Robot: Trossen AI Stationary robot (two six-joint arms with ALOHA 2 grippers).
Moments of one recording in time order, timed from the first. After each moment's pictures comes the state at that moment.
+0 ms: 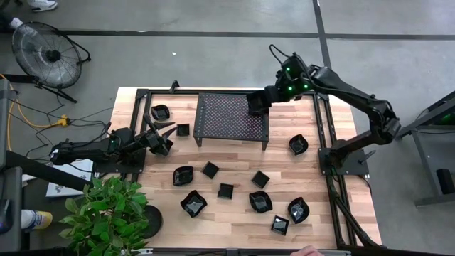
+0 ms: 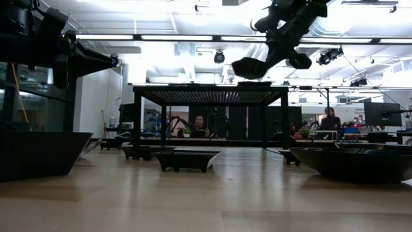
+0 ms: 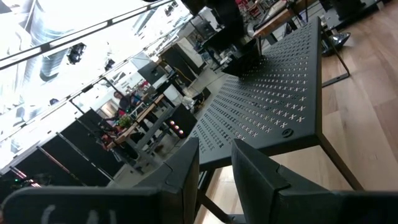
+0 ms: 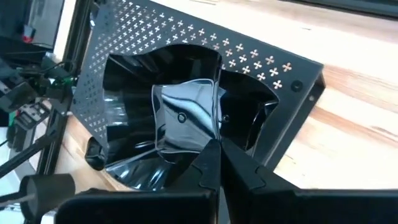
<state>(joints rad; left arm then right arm) 0.07 0.01 0.01 0.07 -0.44 0.74 -0.71 1.41 1.33 -0.86 -0.34 0.62</state>
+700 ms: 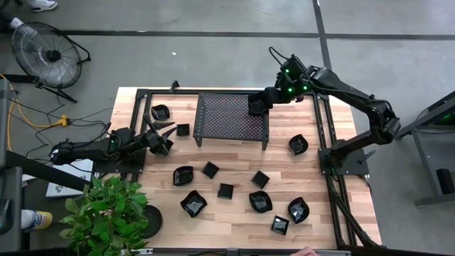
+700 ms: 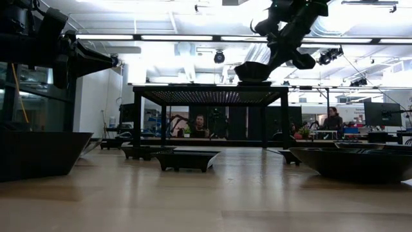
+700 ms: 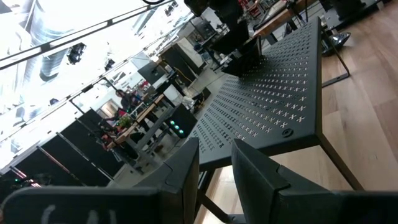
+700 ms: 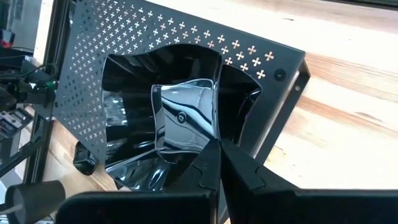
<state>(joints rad) 0.07 0.01 0.01 0.07 -0.44 0.74 -0.70 1.41 1.33 -0.89 -0.30 0.66</state>
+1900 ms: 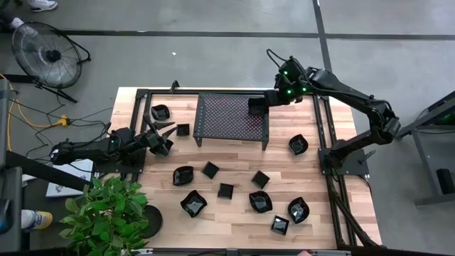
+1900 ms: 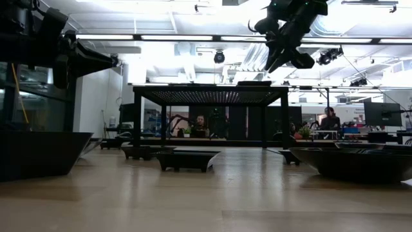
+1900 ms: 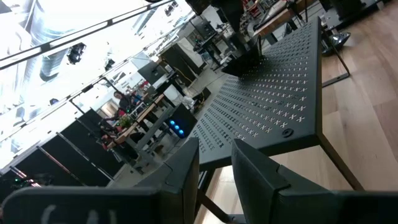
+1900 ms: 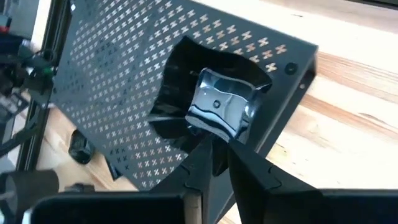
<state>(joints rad) 0.07 0.01 0.01 0.06 -0.44 0.74 -0.67 1.41 1.33 -0.90 -0.30 0.61</state>
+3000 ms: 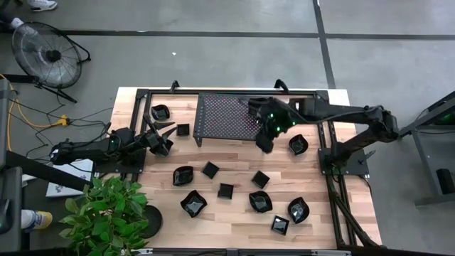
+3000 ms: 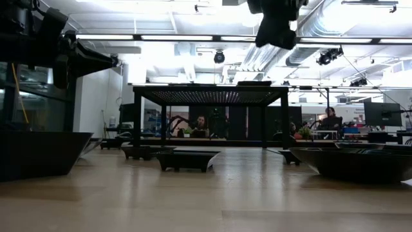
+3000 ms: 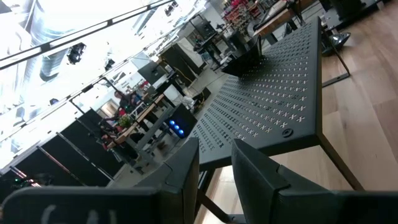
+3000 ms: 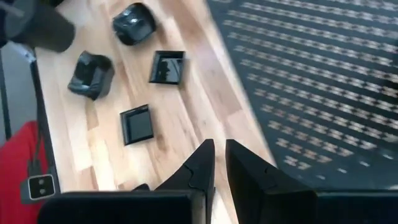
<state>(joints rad) 0.07 0.01 0.01 0.06 -0.44 0.74 -0.14 1.41 1.33 -0.83 -0.16 0.40</state>
